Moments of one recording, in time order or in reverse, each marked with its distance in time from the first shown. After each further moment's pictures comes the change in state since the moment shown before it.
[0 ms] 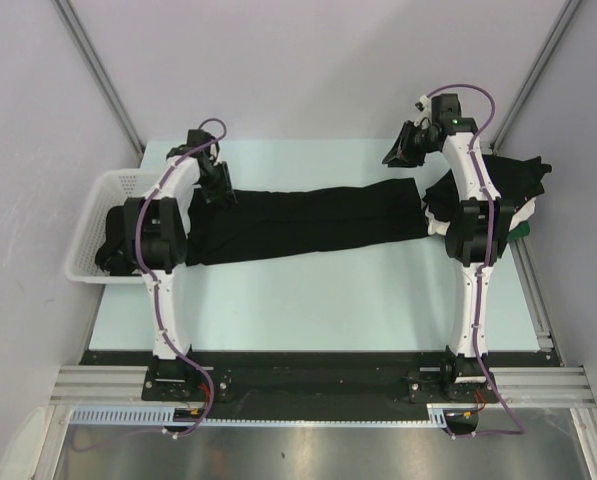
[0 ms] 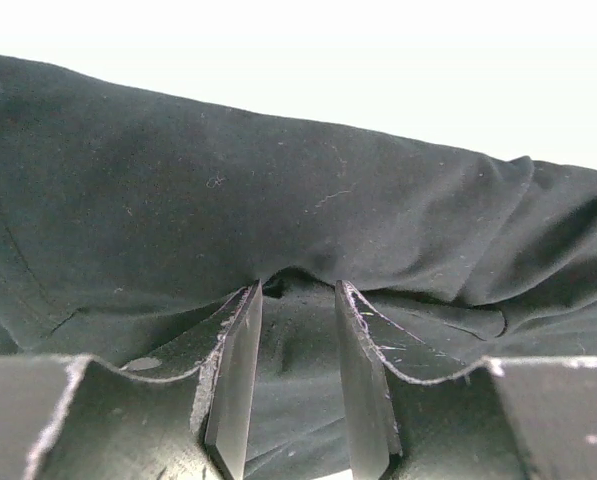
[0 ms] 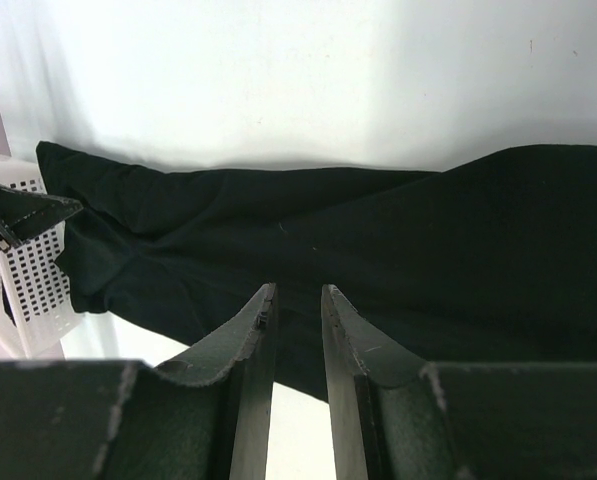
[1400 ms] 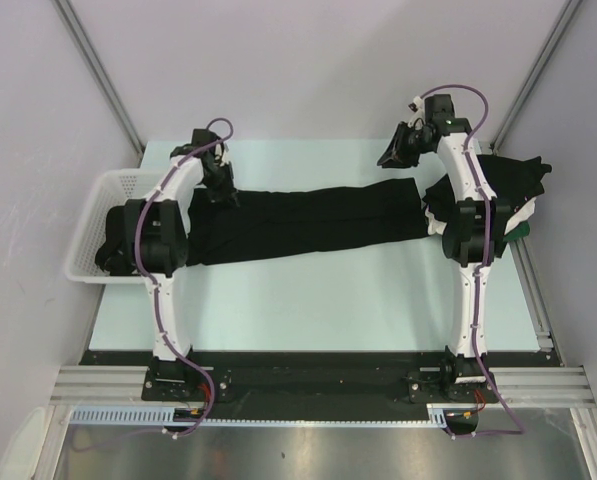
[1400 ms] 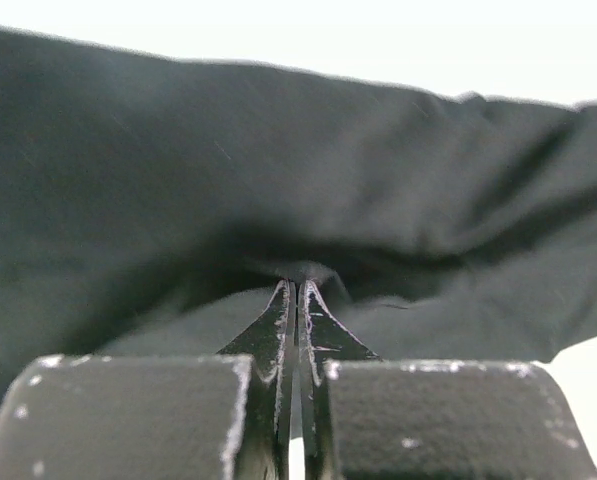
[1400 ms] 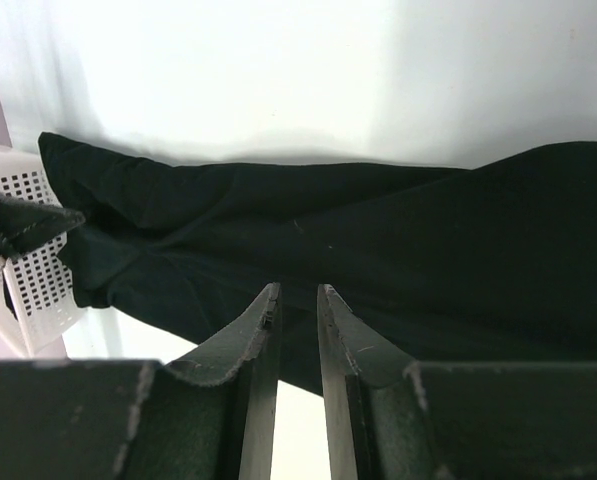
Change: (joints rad) left arm -0.030 -0.033 -0.023 -0.030 0.044 0.028; right arm 0.027 0.000 -0.006 0.002 0.004 0.010
